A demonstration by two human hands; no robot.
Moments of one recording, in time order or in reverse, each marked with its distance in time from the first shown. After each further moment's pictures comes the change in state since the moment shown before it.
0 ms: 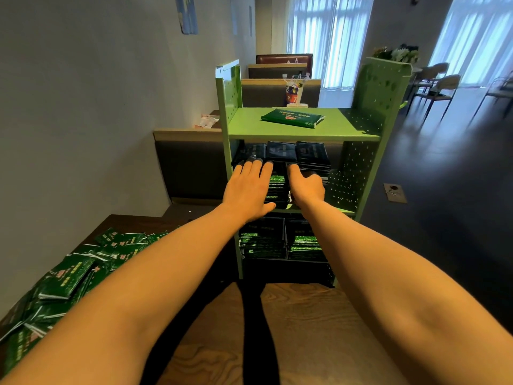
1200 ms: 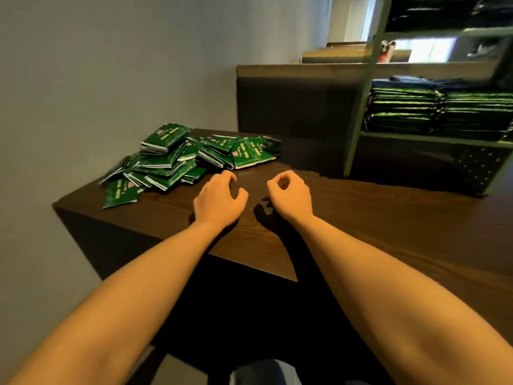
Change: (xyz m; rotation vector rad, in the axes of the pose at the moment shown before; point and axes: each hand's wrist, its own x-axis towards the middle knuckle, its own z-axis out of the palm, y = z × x) left_hand -0.407 -0.099 0.227 -0.462 0.097 -0.725; right_hand -0.193 0.321 0.257 -0.187 -0.391 -0.454
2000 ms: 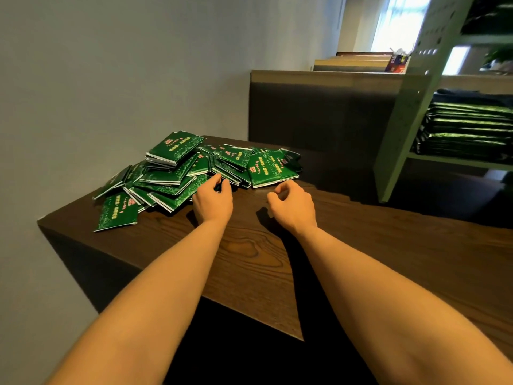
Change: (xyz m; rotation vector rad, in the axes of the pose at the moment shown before) left_hand 0.088 -0.054 0.036 -0.435 0.308 -0.374; right_hand 0.081 0.008 0.065 -0.141 -0.040 -0.025
